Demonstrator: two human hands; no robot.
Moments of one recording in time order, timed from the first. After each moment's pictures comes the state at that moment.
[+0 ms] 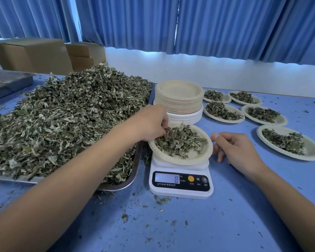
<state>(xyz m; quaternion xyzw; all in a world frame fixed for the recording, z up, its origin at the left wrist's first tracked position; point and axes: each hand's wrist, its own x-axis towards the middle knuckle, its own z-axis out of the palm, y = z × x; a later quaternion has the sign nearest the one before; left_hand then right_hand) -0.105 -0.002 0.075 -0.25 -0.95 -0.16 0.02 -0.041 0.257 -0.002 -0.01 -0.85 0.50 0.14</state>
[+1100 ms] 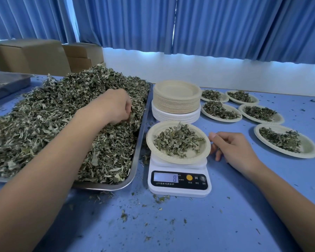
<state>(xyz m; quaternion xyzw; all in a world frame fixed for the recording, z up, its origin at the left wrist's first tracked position) -0.132 -0.068 0.096 -0.11 -0.98 -0.13 0.04 -0.037 0.251 0.004 0.00 -0.86 0.49 0.14</state>
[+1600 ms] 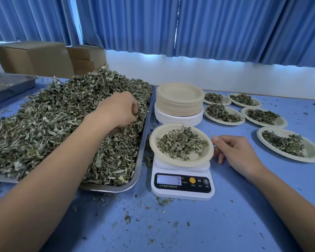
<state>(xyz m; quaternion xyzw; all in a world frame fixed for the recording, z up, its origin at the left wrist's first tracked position) -0.129 -0.064 0.093 -0.10 -0.98 -0.14 0.07 -0.036 0.251 0.005 -0.01 -0.87 0.47 0.14</state>
